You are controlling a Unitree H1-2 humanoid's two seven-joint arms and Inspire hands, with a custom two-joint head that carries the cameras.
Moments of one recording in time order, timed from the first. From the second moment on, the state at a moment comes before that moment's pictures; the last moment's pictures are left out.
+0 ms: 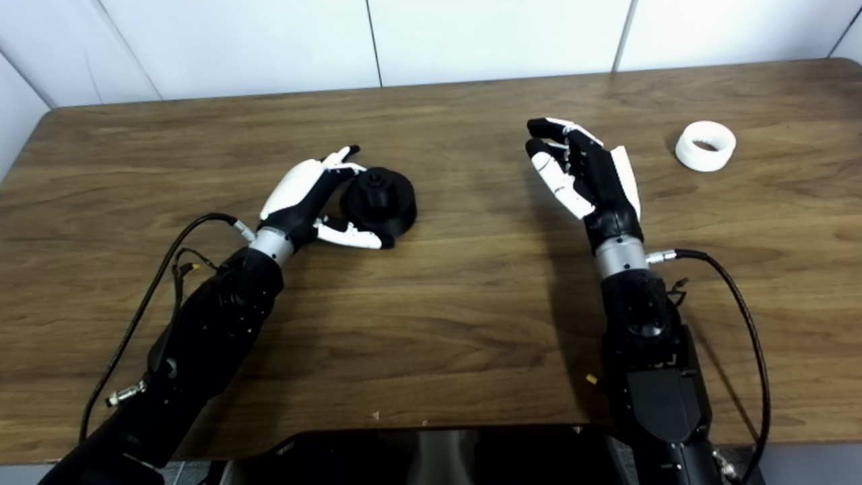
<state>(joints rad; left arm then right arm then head) -0.40 0.25 -0.40 0.24 0.53 0.08 -0.06 -0.18 -0.12 -0.01 -0.08 -0.15 0.09 -0.03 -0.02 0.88</state>
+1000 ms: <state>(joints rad) -0.33 0.20 -0.46 0.13 0.51 -0.03 -0.18 -0.18 -0.12 -0.02 -0.09 -0.14 0.09 -0.03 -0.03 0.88</state>
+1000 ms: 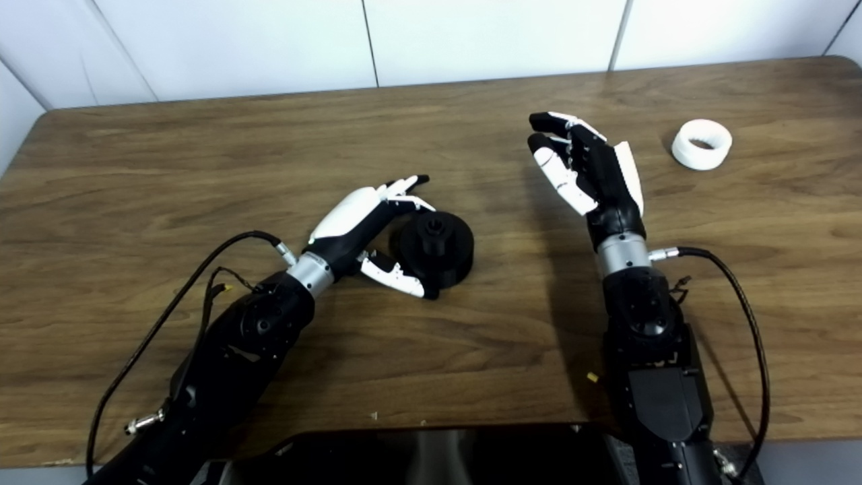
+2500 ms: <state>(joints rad) -0.30 0.23 -0.38 0.08 0.47 -0.10 -0.31 -0.31 -0.26 0.09 -0.08 -0.51 0.14 -0.03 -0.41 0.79</state>
